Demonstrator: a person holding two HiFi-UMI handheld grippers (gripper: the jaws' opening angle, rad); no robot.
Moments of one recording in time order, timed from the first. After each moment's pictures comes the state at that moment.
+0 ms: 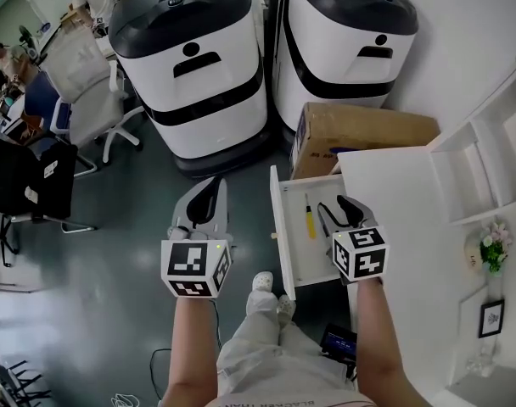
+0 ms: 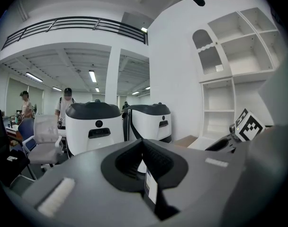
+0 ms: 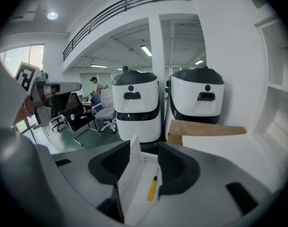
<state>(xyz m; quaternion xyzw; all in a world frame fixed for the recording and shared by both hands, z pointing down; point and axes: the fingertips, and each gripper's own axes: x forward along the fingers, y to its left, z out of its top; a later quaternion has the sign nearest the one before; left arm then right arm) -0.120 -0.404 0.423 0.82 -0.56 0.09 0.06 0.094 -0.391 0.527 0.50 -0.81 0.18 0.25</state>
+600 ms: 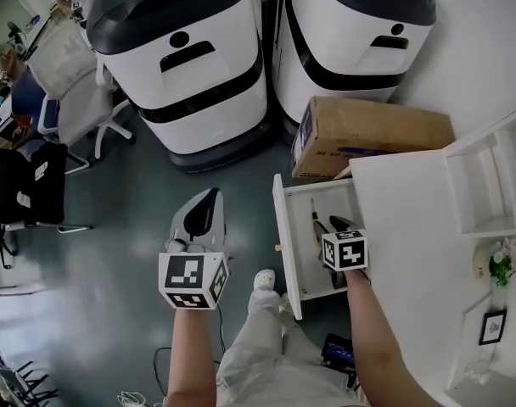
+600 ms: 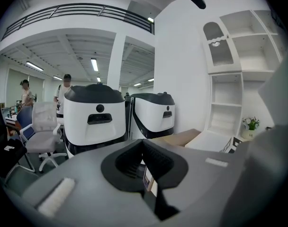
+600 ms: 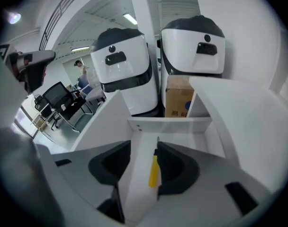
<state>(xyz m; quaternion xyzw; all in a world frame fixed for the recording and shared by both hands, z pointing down) -0.138 -0.452 0.487 0.81 -0.56 0.12 0.12 0.096 -0.413 0.696 0.48 -0.74 0.32 0.34</state>
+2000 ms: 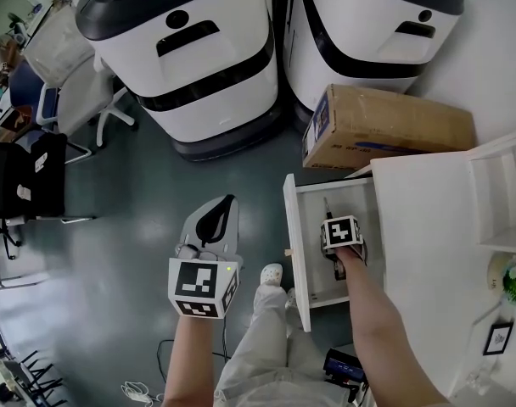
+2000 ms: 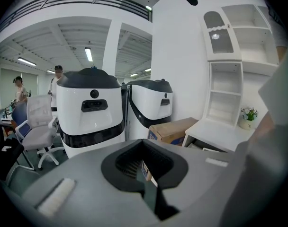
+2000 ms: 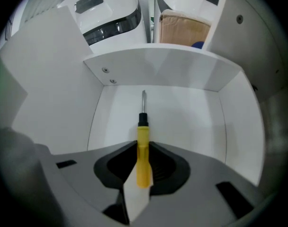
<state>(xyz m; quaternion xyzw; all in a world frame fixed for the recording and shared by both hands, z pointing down) -0.128 -0.465 0.546 0.82 -0.53 0.17 0.14 0.117 -0.403 0.847 0.44 -0.62 0.42 0.50</state>
